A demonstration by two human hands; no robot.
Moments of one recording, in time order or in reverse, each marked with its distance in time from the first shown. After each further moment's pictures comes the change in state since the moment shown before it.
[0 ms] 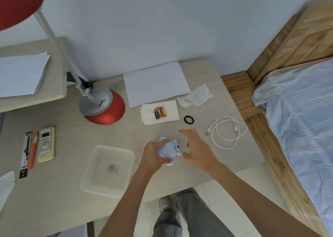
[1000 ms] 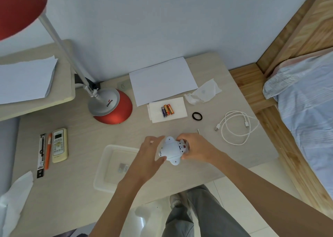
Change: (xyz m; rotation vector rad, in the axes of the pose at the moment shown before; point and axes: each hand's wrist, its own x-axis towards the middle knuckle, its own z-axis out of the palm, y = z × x) left_hand -0.035 -0.017 -0.057 0.287 0.022 0.263; right_hand 0.032 -0.006 0.016 0.115 -0.220 -0.086
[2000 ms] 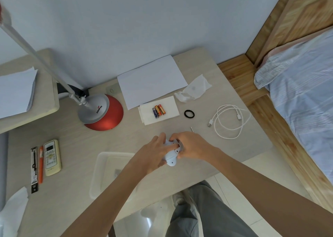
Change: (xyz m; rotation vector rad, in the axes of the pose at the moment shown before) left_hand 0.045 0.022 0.005 0.537 -0.316 0.397; right_hand 0.004 -0.003 0.000 -0.147 -0.016 0.012
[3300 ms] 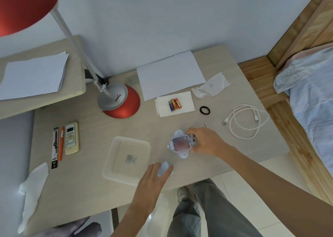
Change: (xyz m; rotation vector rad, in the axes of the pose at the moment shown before) left_hand -0.120 0.030 0.112 -0.002 0.136 -0.314; right_hand -0.011 -0.010 -0.007 -0.041 -0.006 0.060
